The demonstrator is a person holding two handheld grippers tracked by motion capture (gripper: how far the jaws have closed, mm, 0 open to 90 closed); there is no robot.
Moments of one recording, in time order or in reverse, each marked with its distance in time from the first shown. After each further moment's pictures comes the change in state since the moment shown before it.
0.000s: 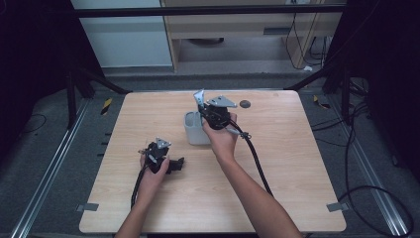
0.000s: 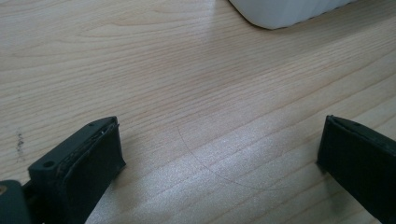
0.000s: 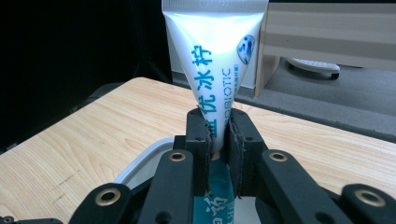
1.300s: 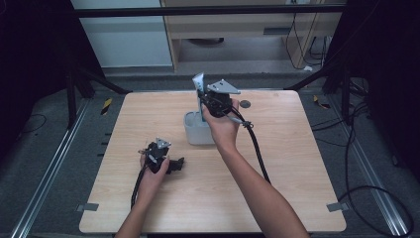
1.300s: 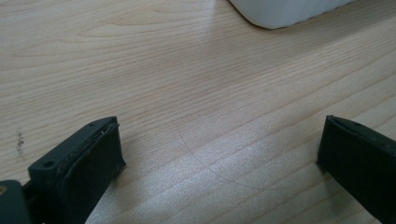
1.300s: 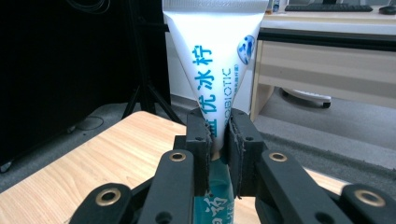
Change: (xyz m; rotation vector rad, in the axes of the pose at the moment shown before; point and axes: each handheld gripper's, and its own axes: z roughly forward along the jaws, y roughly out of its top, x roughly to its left) left arm 0.000 0.000 0.000 -0.003 0.001 -0.003; right arm 0.002 0.050 -0.018 -0.084 -0.003 -0.035
